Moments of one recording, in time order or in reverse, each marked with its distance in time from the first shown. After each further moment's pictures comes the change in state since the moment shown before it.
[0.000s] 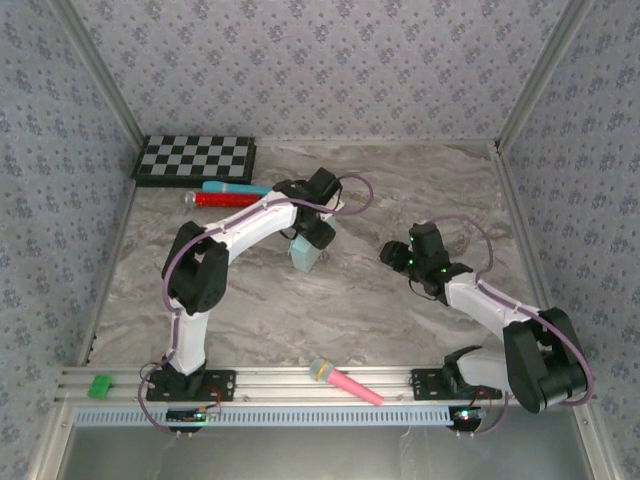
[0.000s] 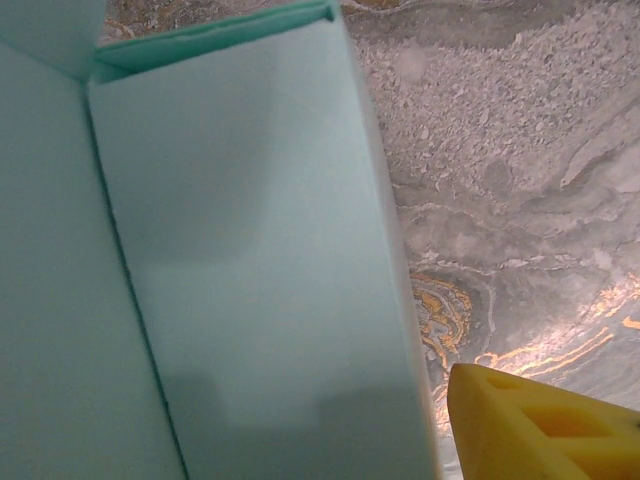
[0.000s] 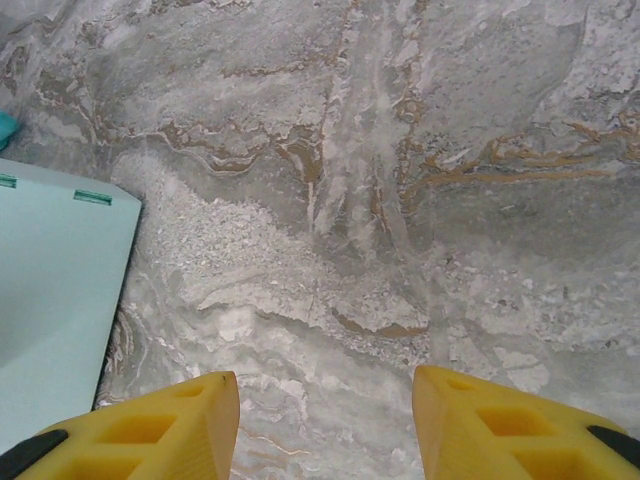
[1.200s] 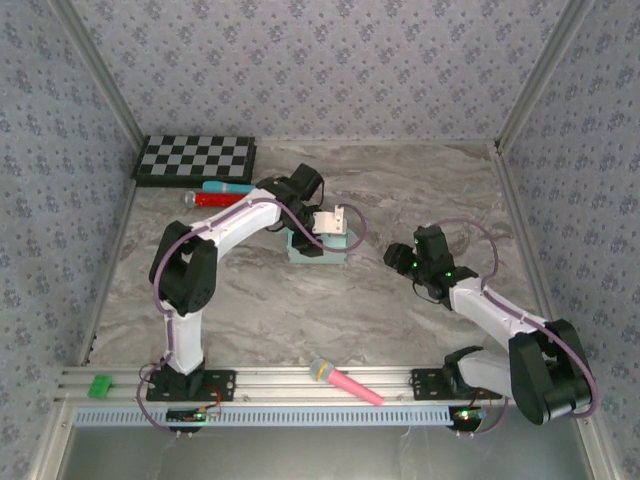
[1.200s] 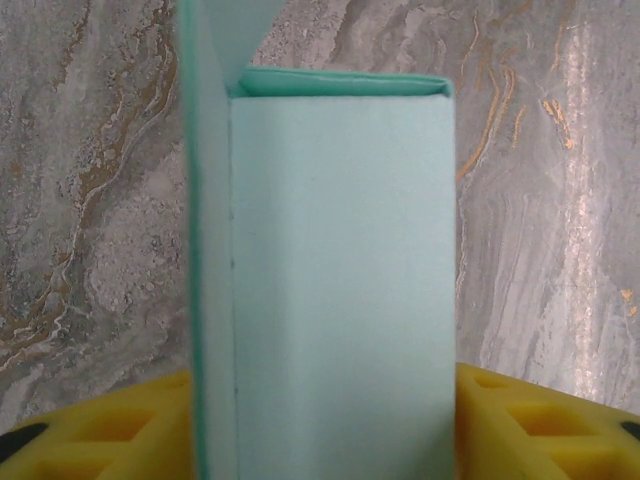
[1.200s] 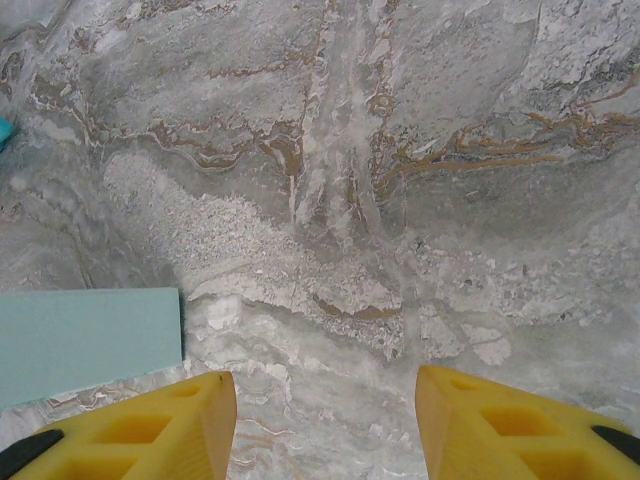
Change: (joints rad) left arm 0.084 -0.055 -0.081 0.025 0.417 0.874; right arm -0.016 -0.061 -0.021 -0.039 0.000 0.001
